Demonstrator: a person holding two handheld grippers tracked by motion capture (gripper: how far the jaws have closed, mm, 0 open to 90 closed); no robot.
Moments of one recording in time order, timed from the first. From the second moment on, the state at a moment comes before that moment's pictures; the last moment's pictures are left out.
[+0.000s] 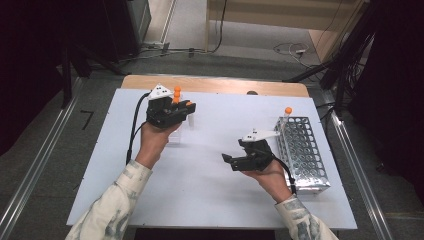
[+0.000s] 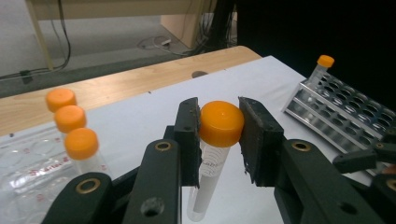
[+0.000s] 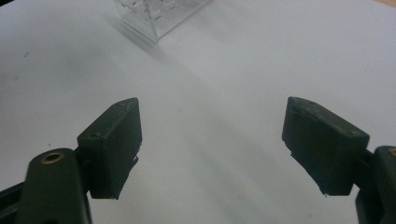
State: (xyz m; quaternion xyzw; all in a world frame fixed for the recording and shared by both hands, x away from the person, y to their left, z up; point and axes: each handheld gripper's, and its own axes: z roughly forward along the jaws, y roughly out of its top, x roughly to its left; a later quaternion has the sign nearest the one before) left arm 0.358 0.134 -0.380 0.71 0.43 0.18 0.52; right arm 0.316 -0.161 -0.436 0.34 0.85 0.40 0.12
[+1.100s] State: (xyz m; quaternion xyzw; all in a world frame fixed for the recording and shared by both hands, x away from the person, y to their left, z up) left arm 0.390 0.167 -0.392 0.68 0.50 0.24 0.48; right arm 0.313 -0.162 -0.435 0.33 0.85 0.40 0.12
